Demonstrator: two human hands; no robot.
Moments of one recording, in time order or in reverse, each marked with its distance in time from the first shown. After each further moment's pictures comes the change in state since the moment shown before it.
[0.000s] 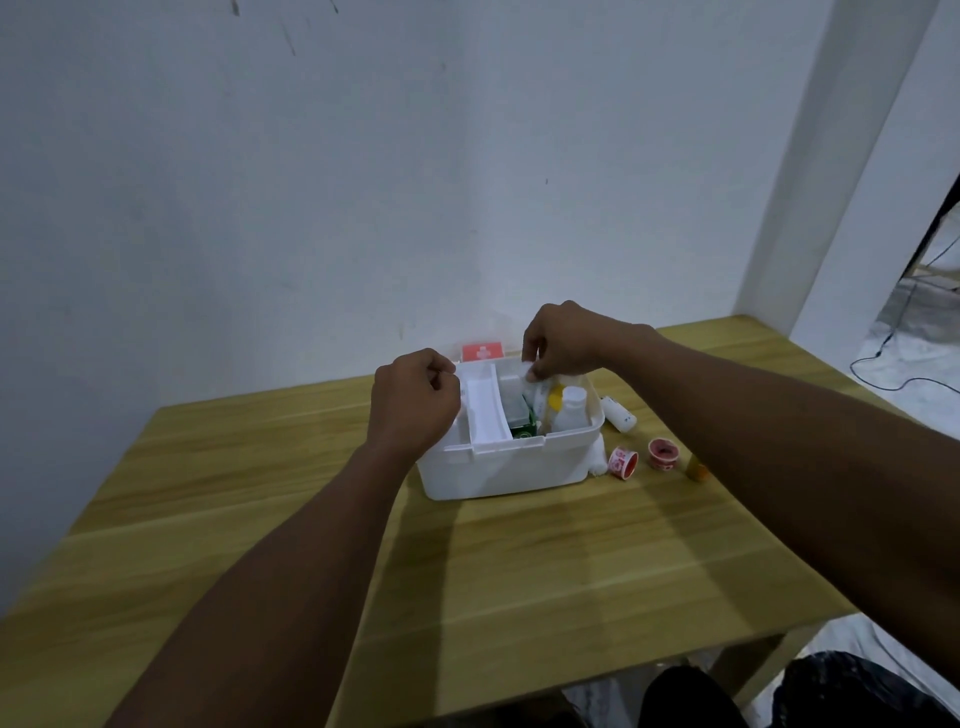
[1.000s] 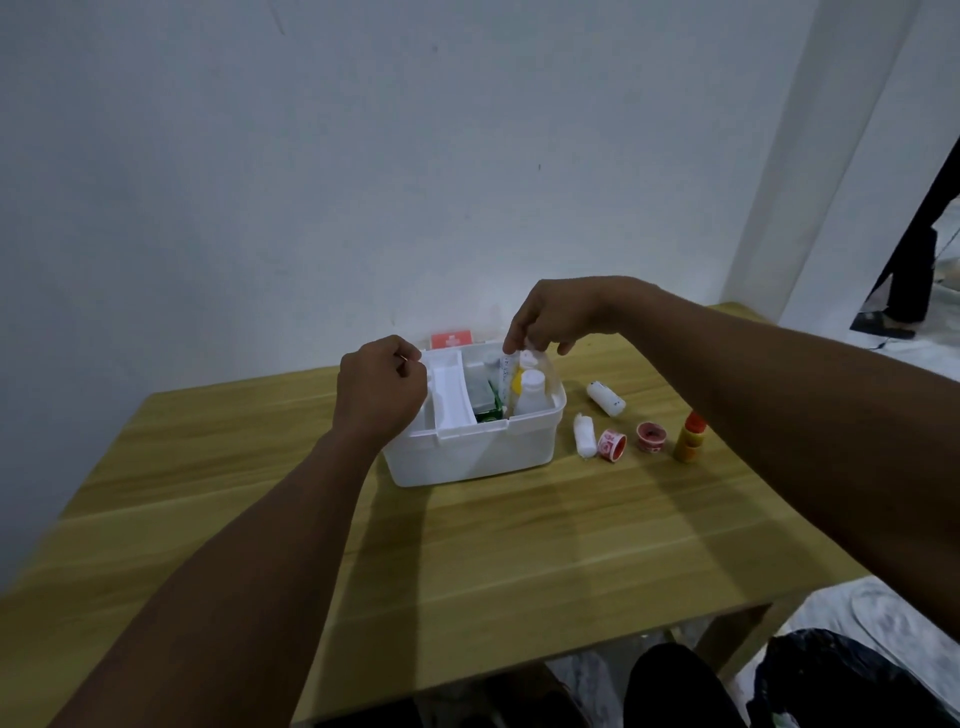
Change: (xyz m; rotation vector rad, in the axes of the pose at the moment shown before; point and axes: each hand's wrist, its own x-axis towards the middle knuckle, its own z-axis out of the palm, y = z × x) left_hand 0.001 -0.017 -0.016 0.061 0.024 -0.021; right_hand -0.016 -0.015 -0.029 0.237 -0.243 0.046
